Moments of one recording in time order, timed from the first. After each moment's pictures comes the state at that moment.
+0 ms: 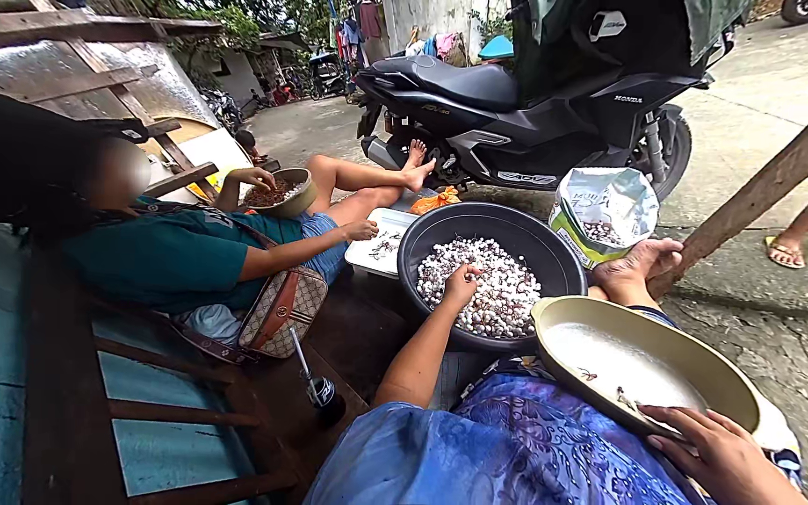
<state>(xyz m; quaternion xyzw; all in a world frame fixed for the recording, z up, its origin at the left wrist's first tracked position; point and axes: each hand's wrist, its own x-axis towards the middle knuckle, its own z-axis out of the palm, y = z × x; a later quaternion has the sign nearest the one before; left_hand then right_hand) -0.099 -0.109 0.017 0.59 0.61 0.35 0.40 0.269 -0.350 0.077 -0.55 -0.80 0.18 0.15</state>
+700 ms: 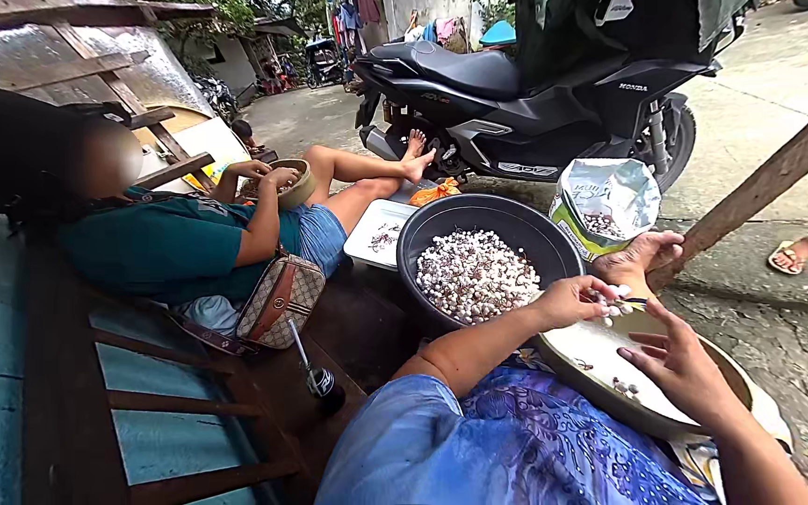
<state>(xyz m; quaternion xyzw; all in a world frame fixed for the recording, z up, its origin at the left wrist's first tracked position) 0.053 -0.173 0.085 0.66 0.28 0.35 0.60 0.250 -0.273 0.072 -0.56 -0.69 0.25 0.38</state>
